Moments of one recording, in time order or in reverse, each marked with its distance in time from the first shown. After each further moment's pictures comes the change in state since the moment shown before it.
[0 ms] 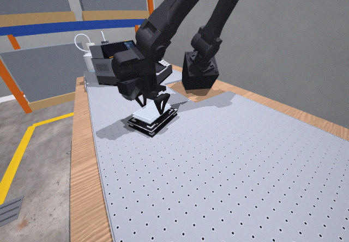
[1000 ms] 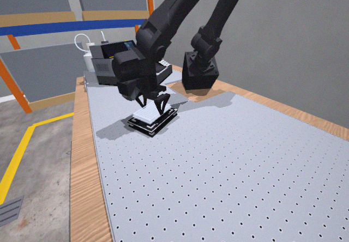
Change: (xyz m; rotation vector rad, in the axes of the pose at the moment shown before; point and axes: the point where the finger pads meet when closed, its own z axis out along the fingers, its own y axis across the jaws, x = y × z) arm 0.000 0.001 0.001 0.001 0.000 0.003
